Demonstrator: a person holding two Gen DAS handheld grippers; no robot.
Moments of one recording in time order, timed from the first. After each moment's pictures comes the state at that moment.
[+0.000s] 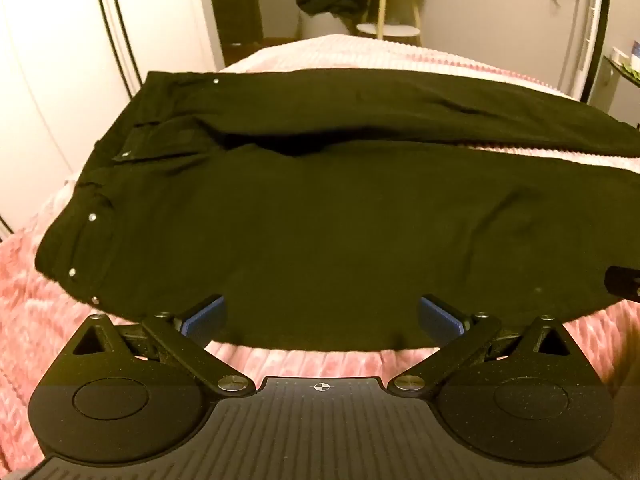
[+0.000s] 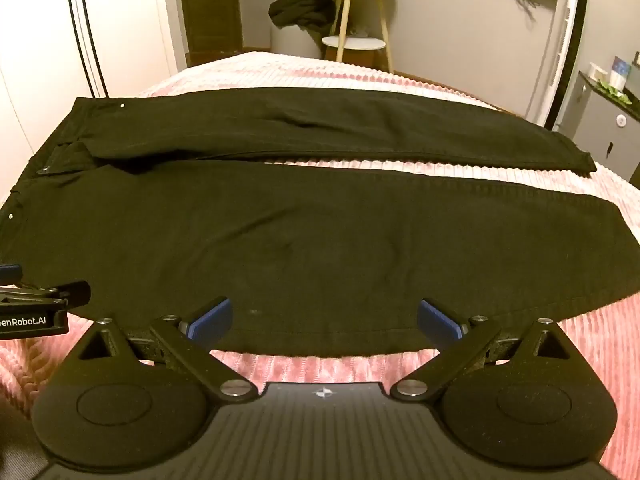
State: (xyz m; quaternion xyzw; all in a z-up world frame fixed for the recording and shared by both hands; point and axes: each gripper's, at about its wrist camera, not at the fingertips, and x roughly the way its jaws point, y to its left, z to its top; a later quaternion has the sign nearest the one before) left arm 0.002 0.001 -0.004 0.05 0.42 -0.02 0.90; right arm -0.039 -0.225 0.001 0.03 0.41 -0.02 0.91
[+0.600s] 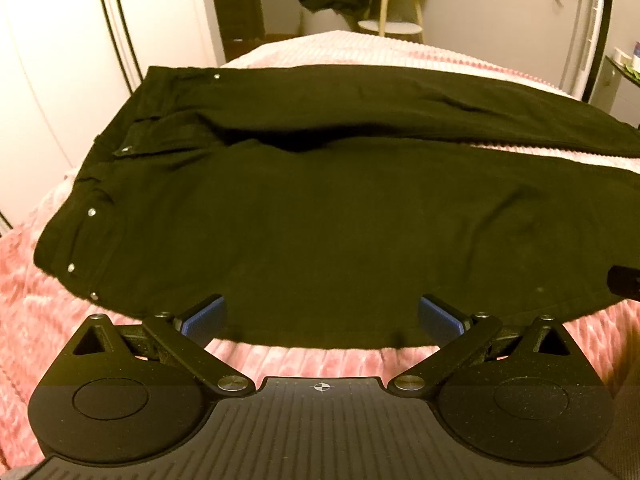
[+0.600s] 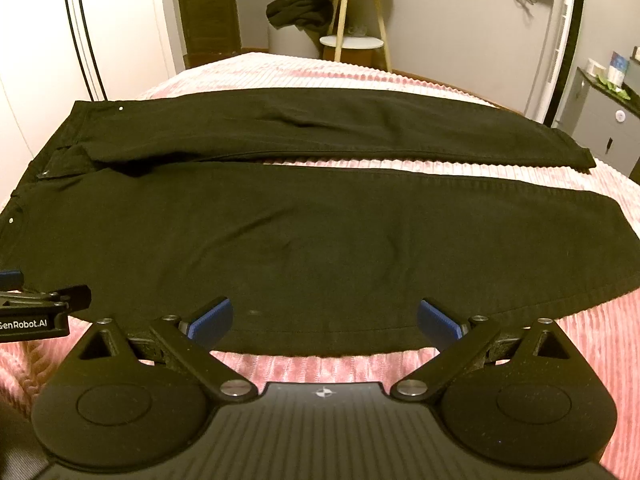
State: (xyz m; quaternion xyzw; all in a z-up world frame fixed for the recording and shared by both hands) left arm 0.004 0.002 -0.006 0.05 0.43 -0.02 0.90; right arm -0.039 -0.226 0.001 0.03 0.41 -0.02 0.91
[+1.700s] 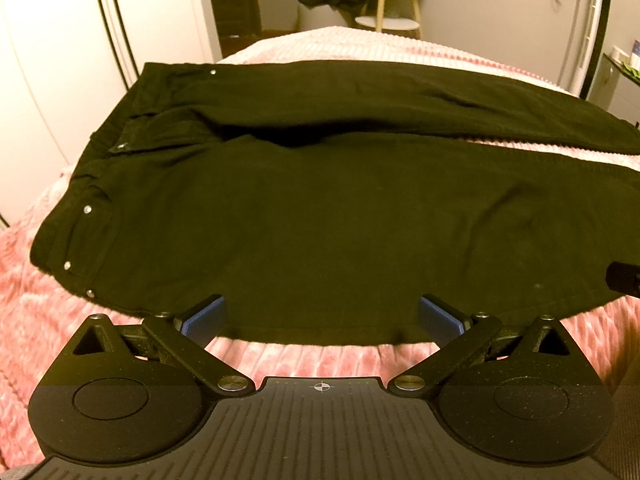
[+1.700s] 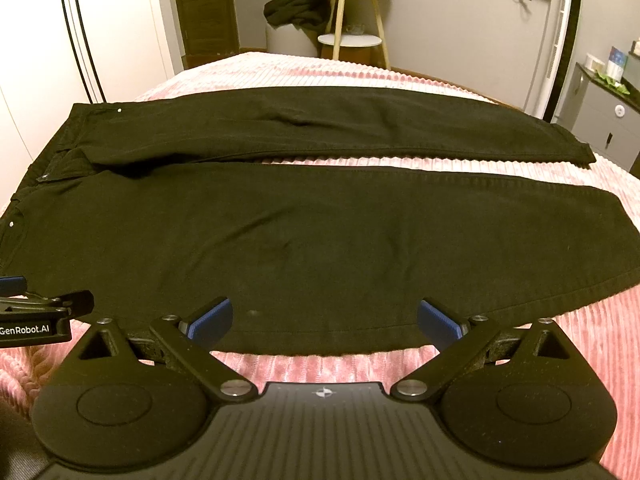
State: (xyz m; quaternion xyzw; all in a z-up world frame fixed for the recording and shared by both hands) left arm 0.004 0.003 -0.011 0.05 0.43 -0.03 0.90; right arm -0.040 -0.229 0.003 0.04 0.42 -0.02 0.91
